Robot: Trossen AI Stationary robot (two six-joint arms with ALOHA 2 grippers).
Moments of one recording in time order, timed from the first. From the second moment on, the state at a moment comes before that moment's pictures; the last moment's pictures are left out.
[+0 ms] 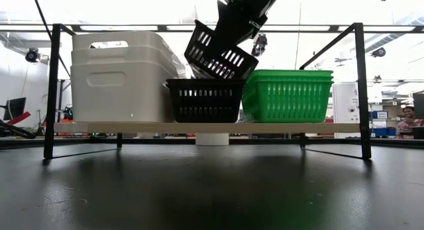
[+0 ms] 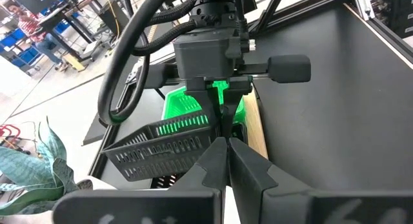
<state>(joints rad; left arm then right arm) -0.62 1.18 1.00 -0.35 -0.76 0.04 0.28 1.84 1.46 -0.54 0.42 0.16</state>
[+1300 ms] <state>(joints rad) -0.68 1.14 0.91 -0.28 -0.76 0.15 0.35 1.72 1.52 -0.73 0.42 0.06</state>
